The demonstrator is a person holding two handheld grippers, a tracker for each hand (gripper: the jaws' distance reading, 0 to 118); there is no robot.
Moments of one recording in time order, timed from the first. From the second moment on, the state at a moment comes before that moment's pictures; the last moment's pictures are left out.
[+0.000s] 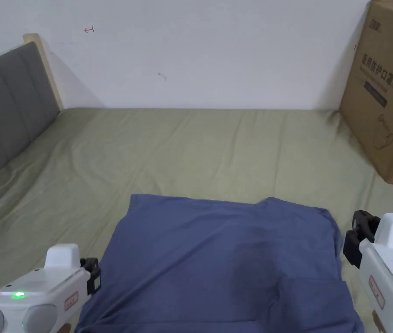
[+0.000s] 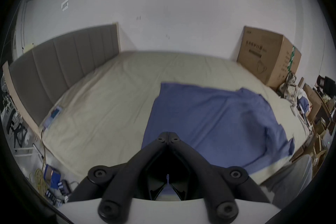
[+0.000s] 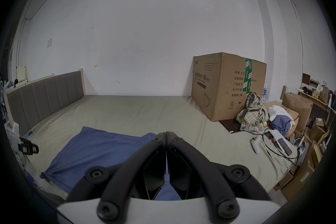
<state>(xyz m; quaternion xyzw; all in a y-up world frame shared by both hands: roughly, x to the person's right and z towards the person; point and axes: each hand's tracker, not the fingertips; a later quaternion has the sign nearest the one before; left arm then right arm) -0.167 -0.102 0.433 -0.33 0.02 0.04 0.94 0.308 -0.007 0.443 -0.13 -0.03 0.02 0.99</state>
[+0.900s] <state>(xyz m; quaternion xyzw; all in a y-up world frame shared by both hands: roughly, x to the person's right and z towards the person) -0.170 -0.190 0.446 -0.45 0.01 0.04 0.89 0.357 -0.116 0.455 -0.35 -0.07 0.00 0.93</state>
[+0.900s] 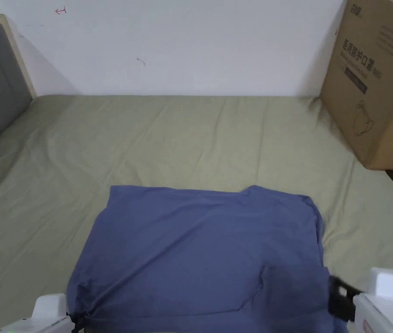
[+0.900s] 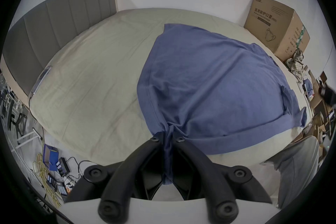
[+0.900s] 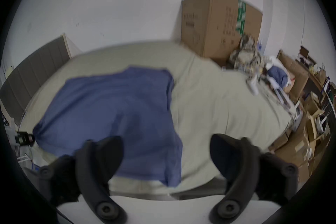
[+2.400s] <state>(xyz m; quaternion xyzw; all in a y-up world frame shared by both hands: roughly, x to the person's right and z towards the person) -0.161 -0.194 0.194 -0.51 0.02 0.02 0.86 0.378 -0.193 0.239 -0.45 -0.08 -0.06 0.89</state>
